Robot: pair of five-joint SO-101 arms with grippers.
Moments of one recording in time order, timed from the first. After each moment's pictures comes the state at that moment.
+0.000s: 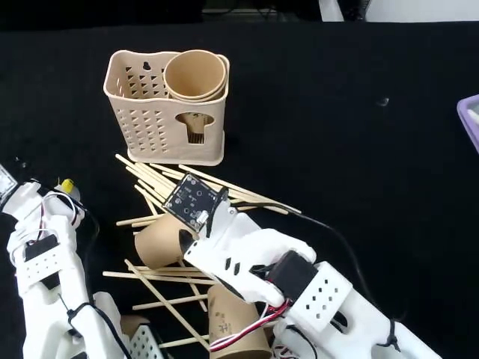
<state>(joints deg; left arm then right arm) -36.1 -45.8 77.0 17.1 15.3 -49.3 -59.9 60.8 53.2 7.9</state>
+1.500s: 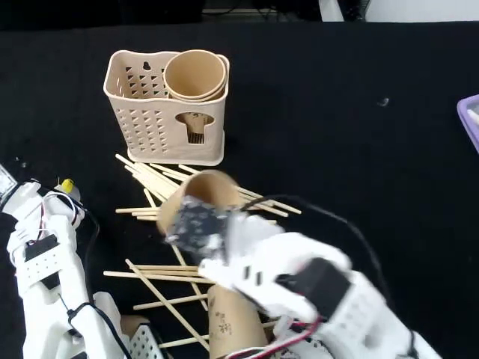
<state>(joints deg) -36.1 -45.8 77.0 17.1 15.3 -47.7 -64.6 42.9 73.7 21.8</state>
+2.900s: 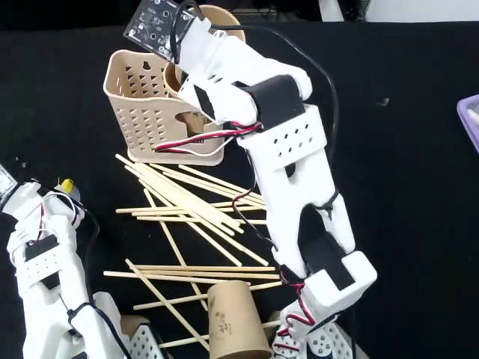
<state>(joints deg) -36.1 -45.8 77.0 17.1 15.3 -28.0 9.1 -43.7 83.2 37.4</state>
